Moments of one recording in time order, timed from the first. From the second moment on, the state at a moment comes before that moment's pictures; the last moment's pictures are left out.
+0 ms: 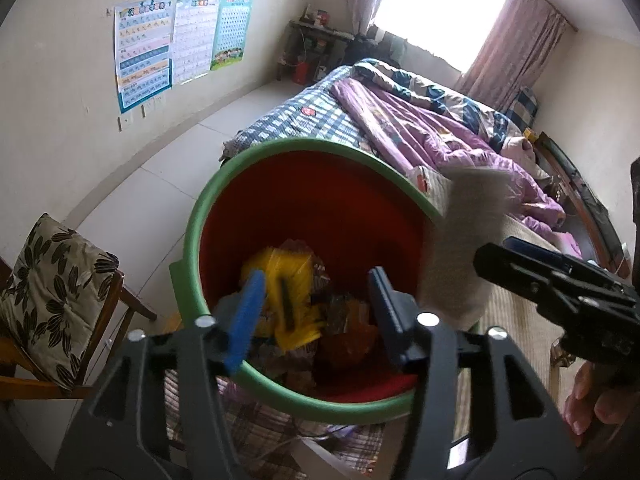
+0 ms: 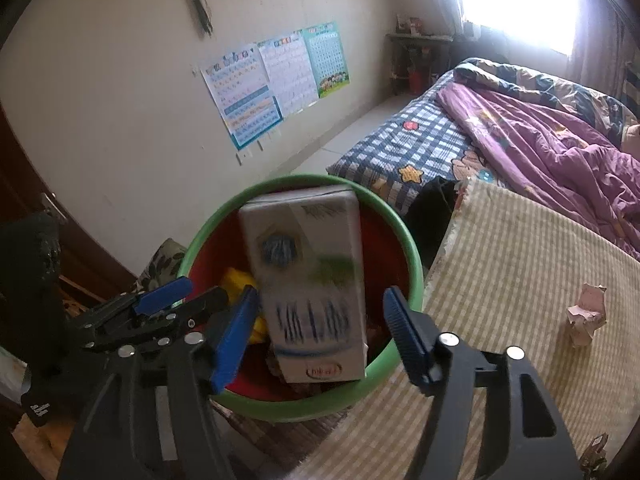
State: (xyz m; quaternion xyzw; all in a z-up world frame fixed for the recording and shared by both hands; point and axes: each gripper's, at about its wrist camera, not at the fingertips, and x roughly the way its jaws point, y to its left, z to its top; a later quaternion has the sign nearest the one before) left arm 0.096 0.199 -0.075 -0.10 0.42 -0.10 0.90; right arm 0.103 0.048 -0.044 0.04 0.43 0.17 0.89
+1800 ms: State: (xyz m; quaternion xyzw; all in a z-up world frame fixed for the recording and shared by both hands) left arm 0.151 -0.177 -0.146 0.09 0.48 -0.20 0.85; right arm -0.037 -0.297 -0.115 0.15 0.48 0.08 0.86
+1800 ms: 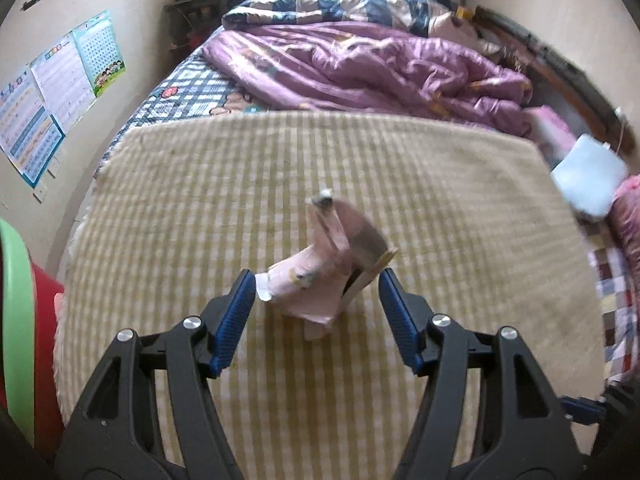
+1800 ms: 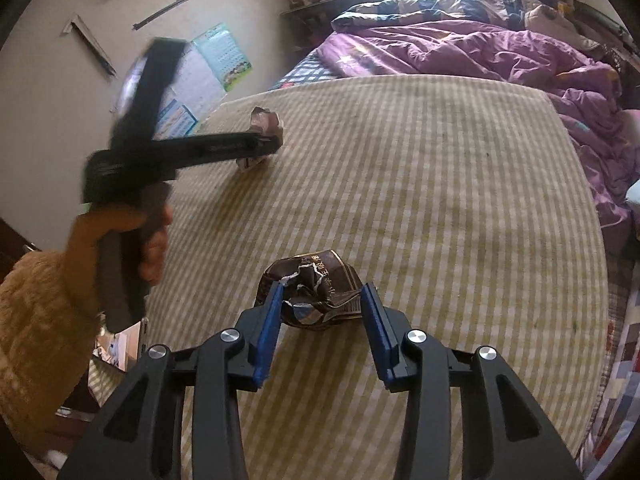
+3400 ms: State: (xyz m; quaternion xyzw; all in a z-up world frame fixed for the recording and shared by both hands) left arm 0.101 -0.147 -0.143 0.05 0.49 -0.20 0.84; right arm -0.035 -0.290 -0.127 0.18 0.51 0.07 0.84
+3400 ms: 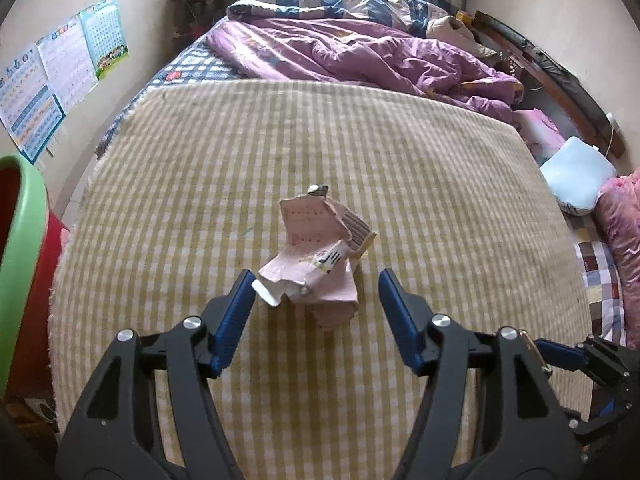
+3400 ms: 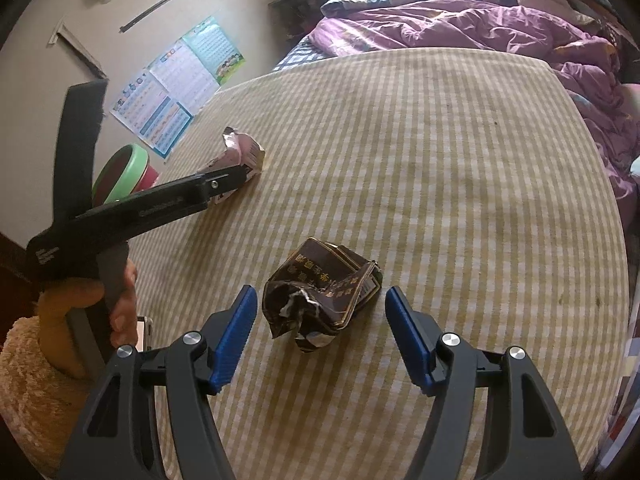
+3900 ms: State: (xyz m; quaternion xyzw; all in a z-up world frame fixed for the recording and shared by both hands) left arm 0.085 -0.119 -0.119 0.00 0.47 -0.19 0.86; right arm -0.030 -0.277 -0.119 0.17 0.50 0.08 0.85
